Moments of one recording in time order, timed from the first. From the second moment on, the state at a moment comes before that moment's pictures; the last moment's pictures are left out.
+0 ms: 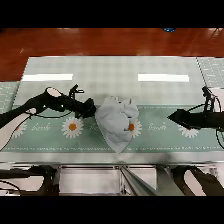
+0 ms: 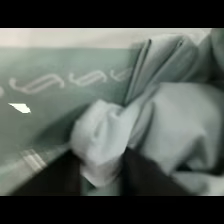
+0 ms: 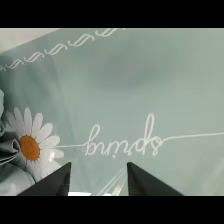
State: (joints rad) left arm -0.21 -1.56 0.87 0.60 -0.95 -1.41; right arm -0.28 -0.81 0.57 -1.02 1.15 1.44
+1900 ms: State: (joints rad) left arm 0.19 -1.21 1.47 0.56 -1.09 -1.37; right arm 0.01 -0.99 1.63 -0.80 1.21 1.35
